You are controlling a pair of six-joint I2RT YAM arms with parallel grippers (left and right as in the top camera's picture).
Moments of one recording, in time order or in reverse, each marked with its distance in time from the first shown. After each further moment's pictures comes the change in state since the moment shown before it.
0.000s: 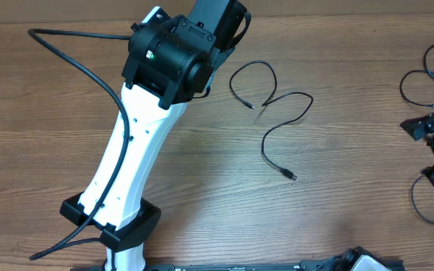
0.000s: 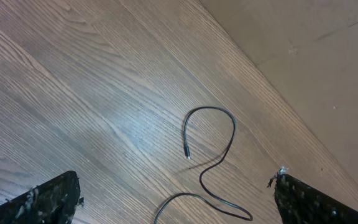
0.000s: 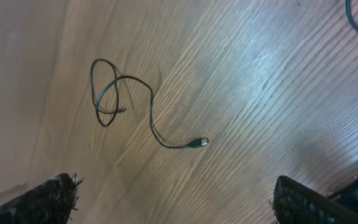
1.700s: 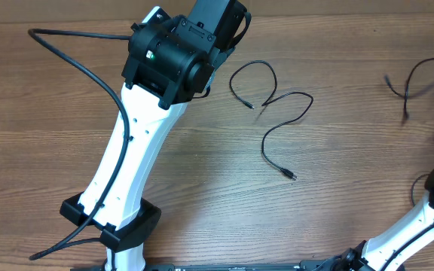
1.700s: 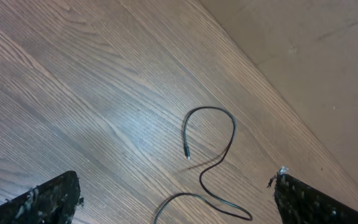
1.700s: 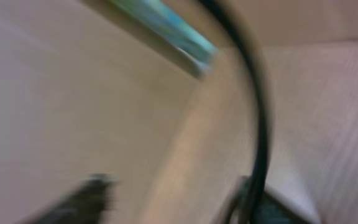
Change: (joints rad) left arm 0.000 0.000 0.000 0.000 0.000 0.000; right arm -0.021 0.927 -0.018 1.738 0.272 0.428
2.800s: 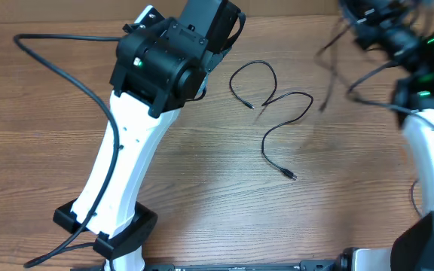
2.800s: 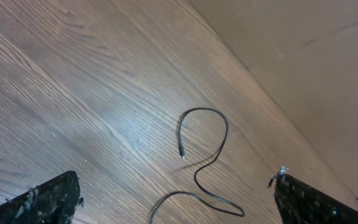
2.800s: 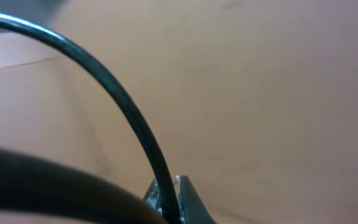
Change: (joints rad) left arm 0.000 -0.032 0.000 0.000 0.000 0.000; right arm 0.424 -0.590 -0.297 0.306 -0.663 -0.370
